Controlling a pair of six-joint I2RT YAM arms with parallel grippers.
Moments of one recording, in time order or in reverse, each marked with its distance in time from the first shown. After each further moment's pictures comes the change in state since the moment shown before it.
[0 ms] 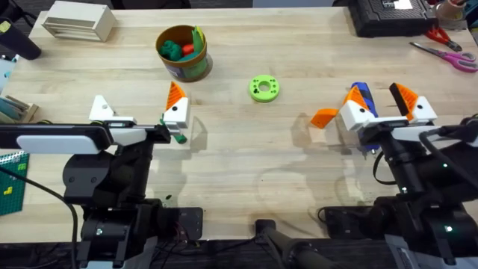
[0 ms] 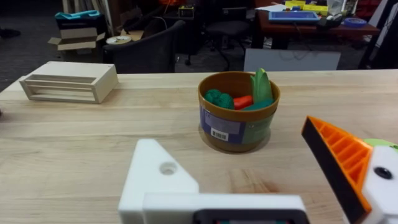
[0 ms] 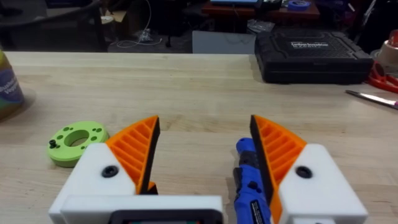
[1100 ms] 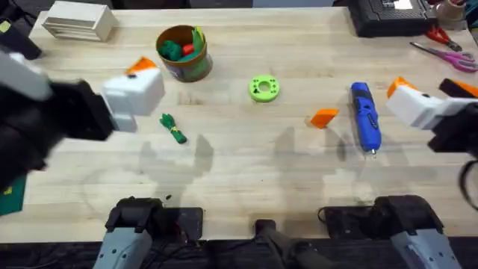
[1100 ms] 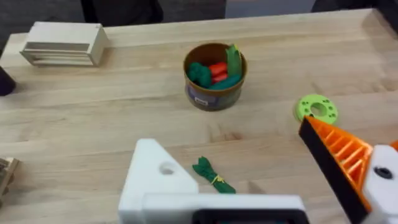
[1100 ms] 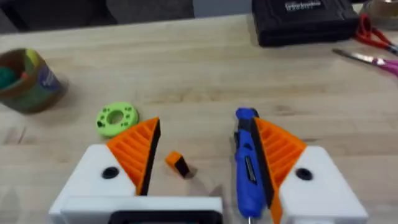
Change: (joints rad) left arm 0.000 0.524 1.027 -0.941 0.070 0.033; right arm 0.000 0.335 0.760 -0.766 0.011 0.092
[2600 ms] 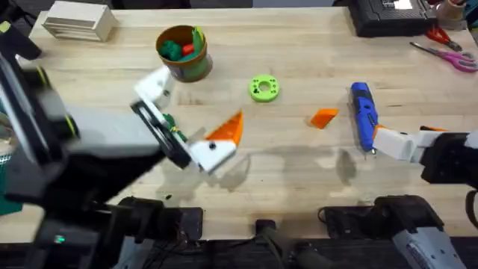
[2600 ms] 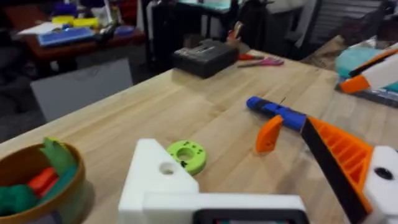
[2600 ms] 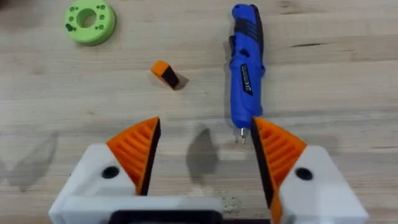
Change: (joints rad) left arm -0.103 -0.325 -0.759 0.885 0.689 -0.059; right arm 0.000 0.091 0.088 -0.397 0.000 -0.018
